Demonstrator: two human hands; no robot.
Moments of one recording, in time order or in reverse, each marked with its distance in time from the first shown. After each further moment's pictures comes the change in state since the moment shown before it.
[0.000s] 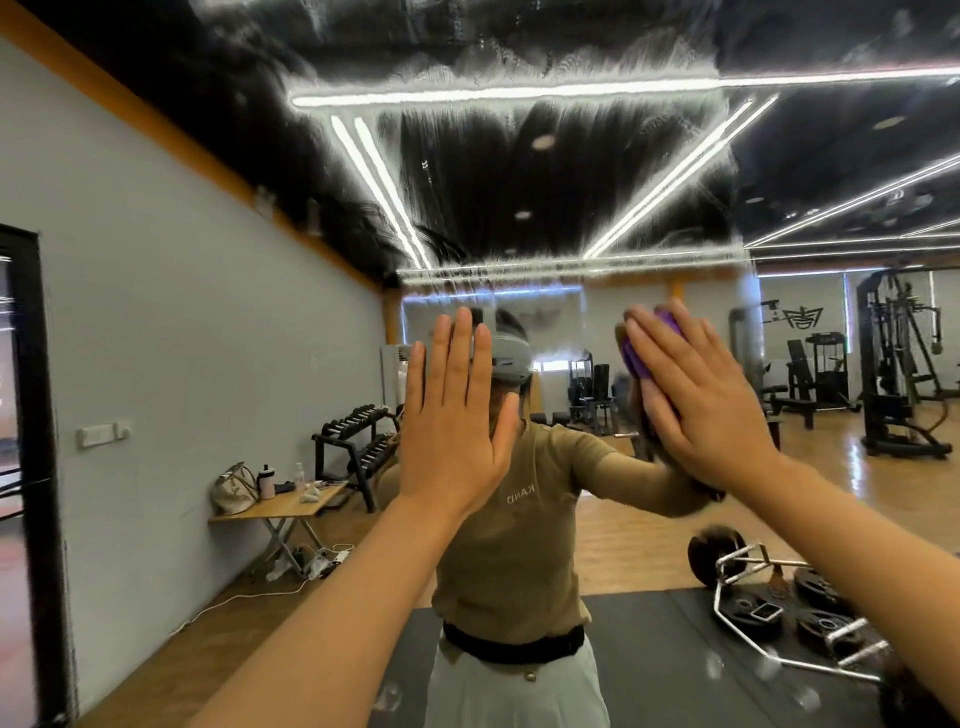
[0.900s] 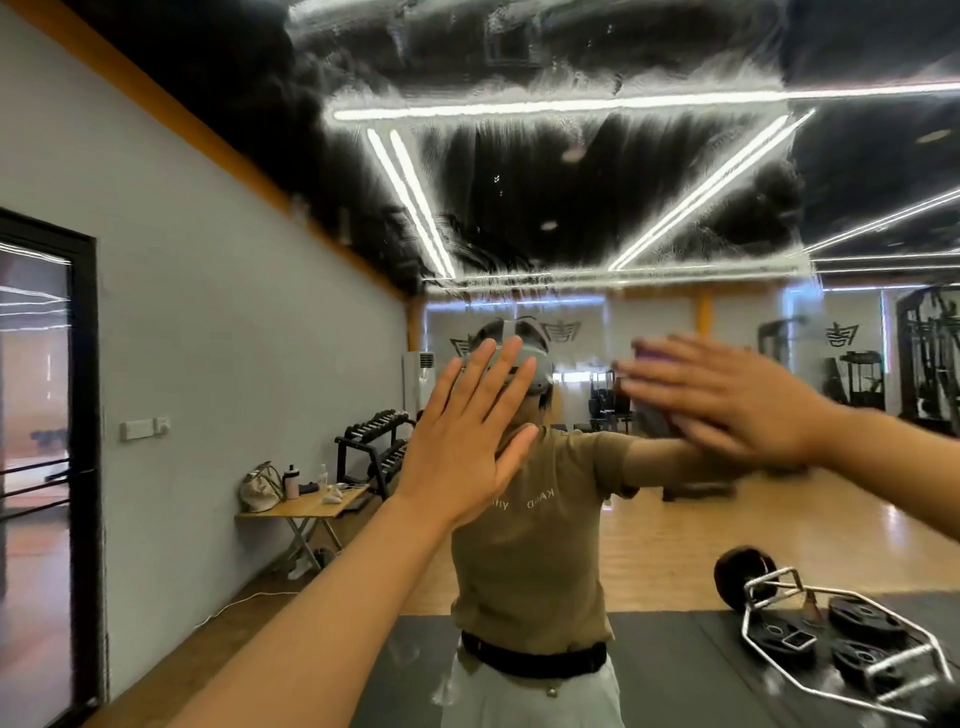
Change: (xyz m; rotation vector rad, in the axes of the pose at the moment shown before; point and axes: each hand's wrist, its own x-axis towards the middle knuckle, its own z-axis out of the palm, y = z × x) left_hand -0.016 -0.057 -0.023 0.036 -0.153 0.211; right_hand 0.042 0.016 -0.011 -0.024 -0.313 -0.542
